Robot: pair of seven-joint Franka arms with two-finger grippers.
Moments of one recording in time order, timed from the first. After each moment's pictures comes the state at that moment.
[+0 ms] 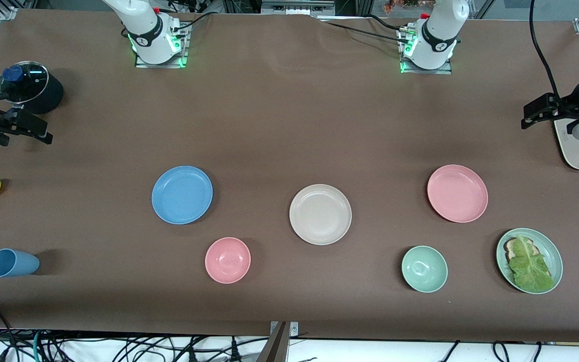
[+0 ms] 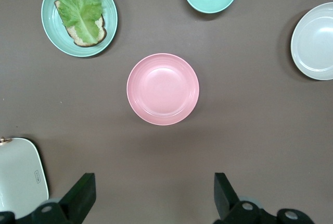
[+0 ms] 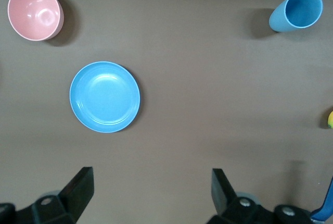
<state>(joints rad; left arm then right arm) 0.07 0.03 -0.04 -1.58 0.02 1.53 0.13 0.02 0.11 -0.06 -1.51 0.04 1.61 -0.08</state>
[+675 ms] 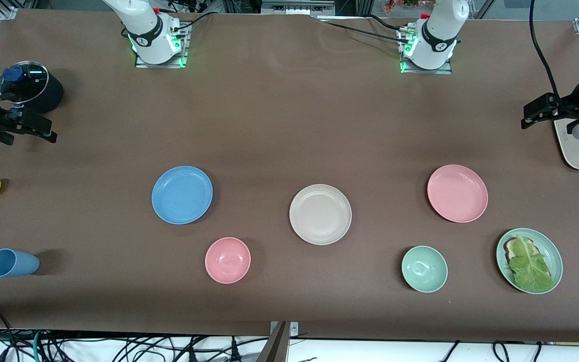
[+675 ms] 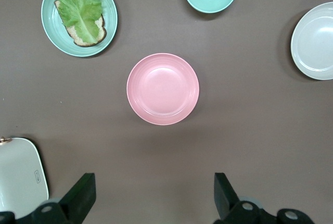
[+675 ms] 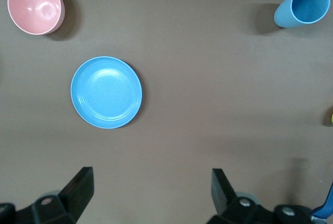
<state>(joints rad) 0.07 0.03 -0.04 -1.58 0.02 1.53 0.13 0.02 0.11 -0.05 -1.52 0.04 1.60 -0.08</state>
